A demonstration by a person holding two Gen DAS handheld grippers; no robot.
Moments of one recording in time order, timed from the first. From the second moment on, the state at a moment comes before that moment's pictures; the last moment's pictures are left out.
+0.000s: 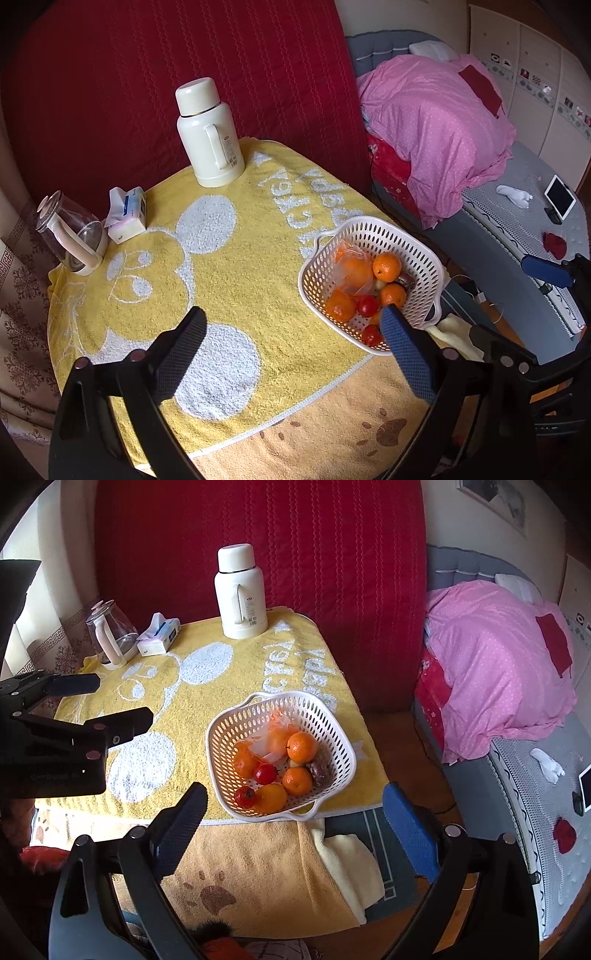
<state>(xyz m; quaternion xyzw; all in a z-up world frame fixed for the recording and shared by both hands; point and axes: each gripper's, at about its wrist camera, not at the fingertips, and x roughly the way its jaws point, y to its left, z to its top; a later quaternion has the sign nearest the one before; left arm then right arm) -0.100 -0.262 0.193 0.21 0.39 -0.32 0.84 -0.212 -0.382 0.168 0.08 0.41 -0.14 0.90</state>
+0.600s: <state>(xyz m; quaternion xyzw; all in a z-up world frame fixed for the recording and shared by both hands) -0.099 -0.302 0.184 0.24 0.38 -0.30 0.84 -0.203 -0.422 0.155 0.09 0.42 -0.13 0.89</state>
